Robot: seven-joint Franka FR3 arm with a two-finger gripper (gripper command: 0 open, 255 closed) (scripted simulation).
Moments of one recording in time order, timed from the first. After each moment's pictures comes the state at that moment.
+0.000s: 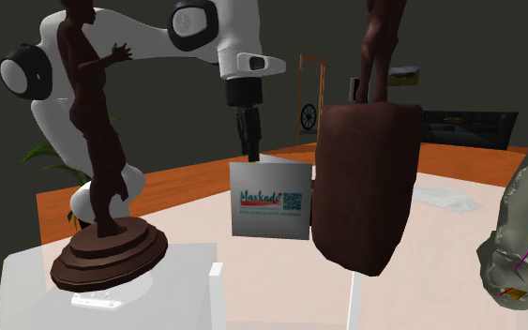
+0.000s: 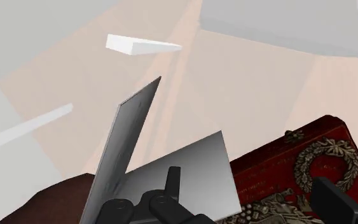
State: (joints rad) arm -0.02 -0.46 -0.30 -2.03 -0.14 1.68 -0.45
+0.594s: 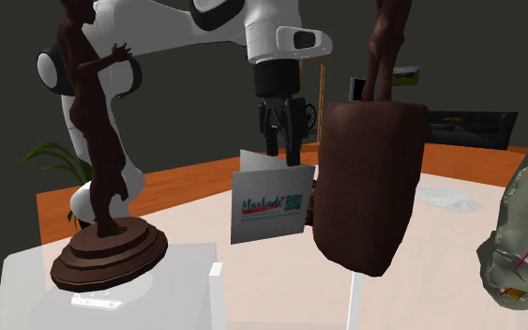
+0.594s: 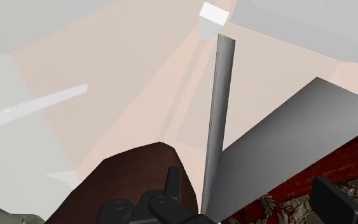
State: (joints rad) arm -0.02 -0.14 -0.48 -1.68 -0.04 1.64 -0.78
